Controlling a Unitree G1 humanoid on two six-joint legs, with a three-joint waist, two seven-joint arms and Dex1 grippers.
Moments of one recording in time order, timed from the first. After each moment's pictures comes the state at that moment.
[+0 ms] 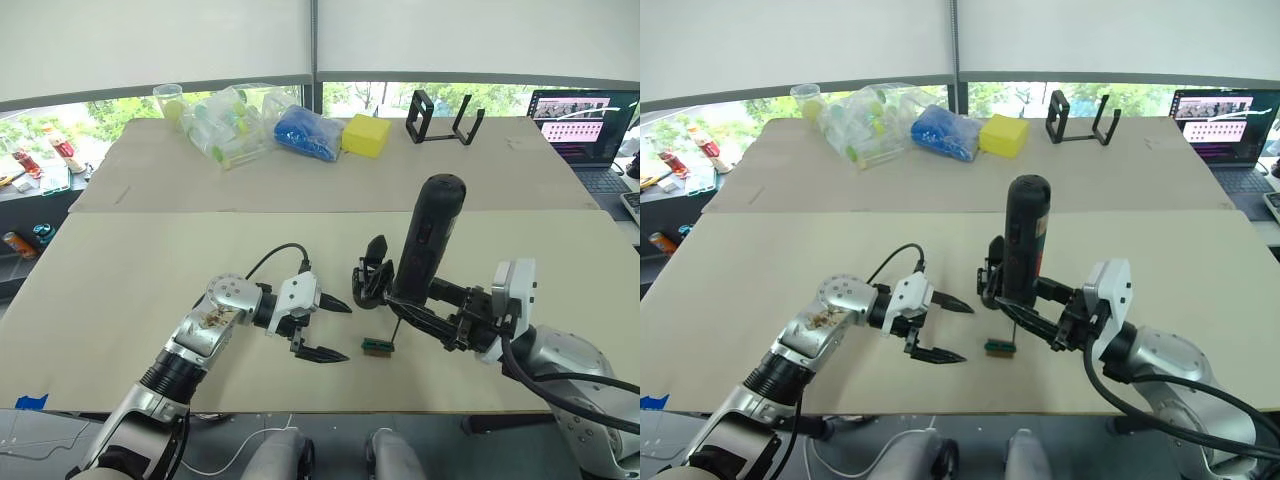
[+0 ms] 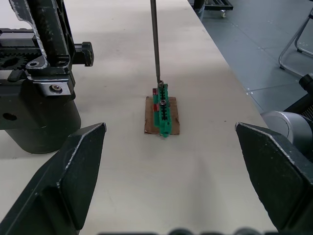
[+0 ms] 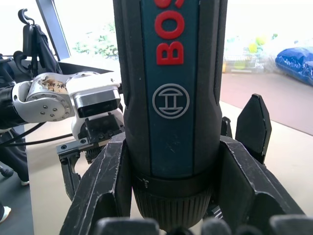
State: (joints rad) left arm -0.50 0.46 -0.35 0.06 -0.24 0.22 -1.32; right arm 0.05 -0.60 -0.18 -0.64 0.73 0.46 0.74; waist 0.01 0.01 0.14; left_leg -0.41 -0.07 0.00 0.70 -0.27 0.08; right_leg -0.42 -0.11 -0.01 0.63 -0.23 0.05
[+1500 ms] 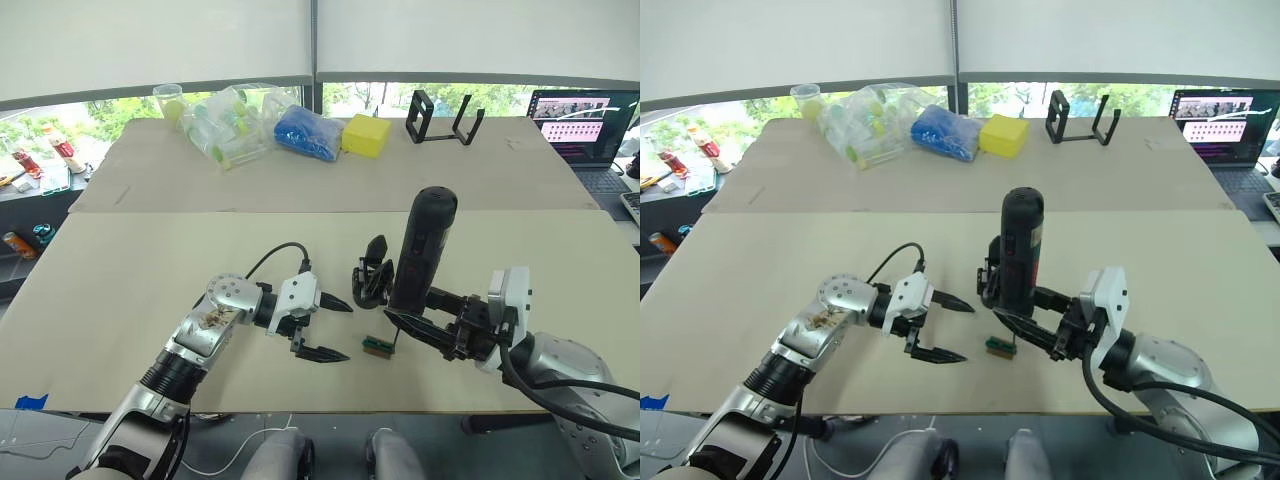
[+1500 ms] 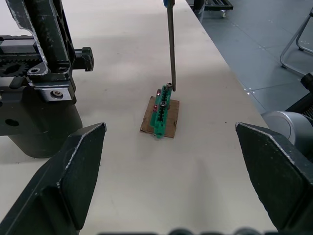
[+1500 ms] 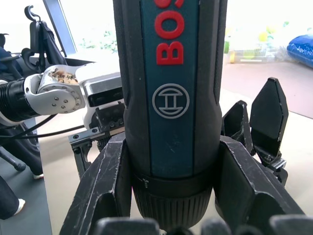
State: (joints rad) left arm -0.50 0.46 -0.35 0.06 -0.24 0.20 -1.32; right arm 0.08 -0.63 -0.15 -0.66 0.73 0.46 0.74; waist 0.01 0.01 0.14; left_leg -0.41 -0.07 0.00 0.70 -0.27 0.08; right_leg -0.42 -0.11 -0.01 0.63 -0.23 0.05
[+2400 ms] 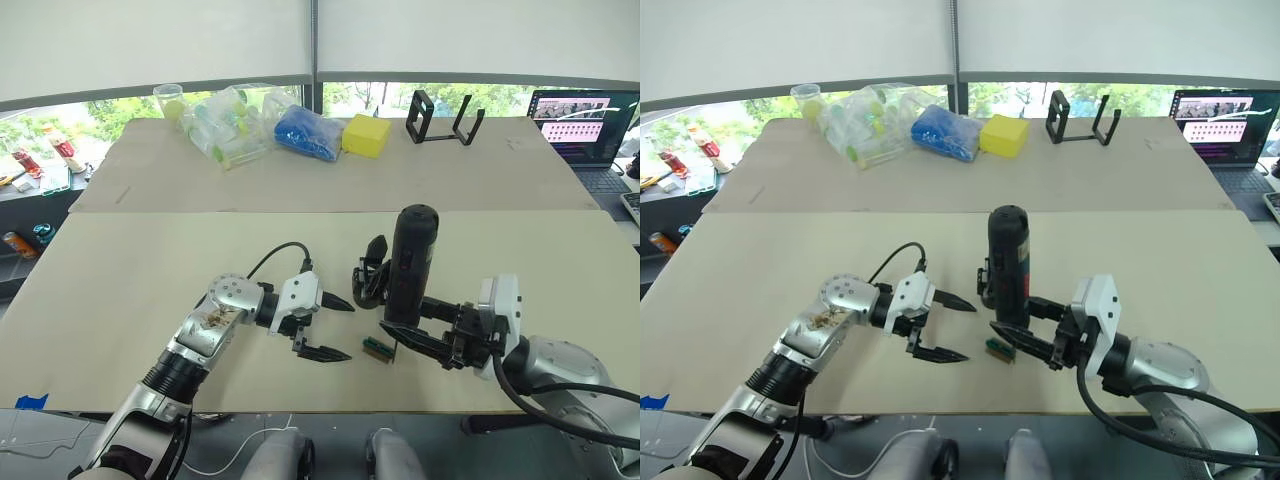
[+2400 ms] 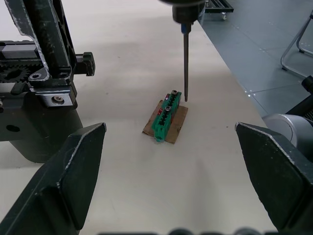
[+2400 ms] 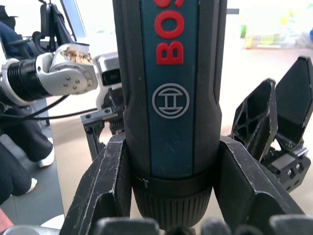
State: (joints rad) left arm -0.51 0.45 -0.35 0.06 -0.24 0.20 -1.31; right arm 0.09 -0.66 -0.13 -0.63 0.70 0.46 0.80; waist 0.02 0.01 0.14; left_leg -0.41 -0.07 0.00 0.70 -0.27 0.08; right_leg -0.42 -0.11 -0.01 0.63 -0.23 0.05
